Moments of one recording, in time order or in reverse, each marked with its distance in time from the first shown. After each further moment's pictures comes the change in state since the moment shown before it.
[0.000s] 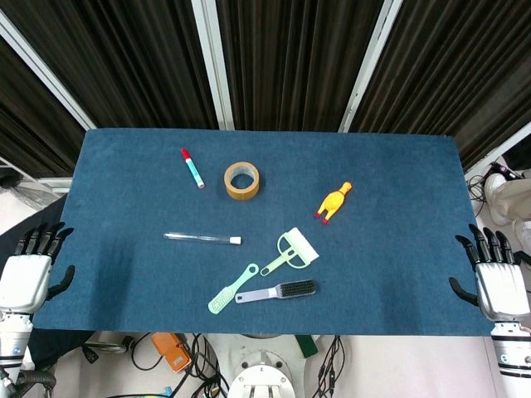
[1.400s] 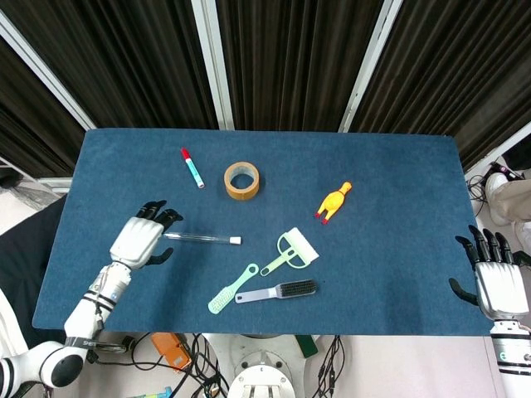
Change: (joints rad) left arm -0.397 -0.140 -0.138 -0.205 -0.250 -0.453 0.304; right arm 0.003 0.012 0.003 -0.026 0.037 -0.033 -0.011
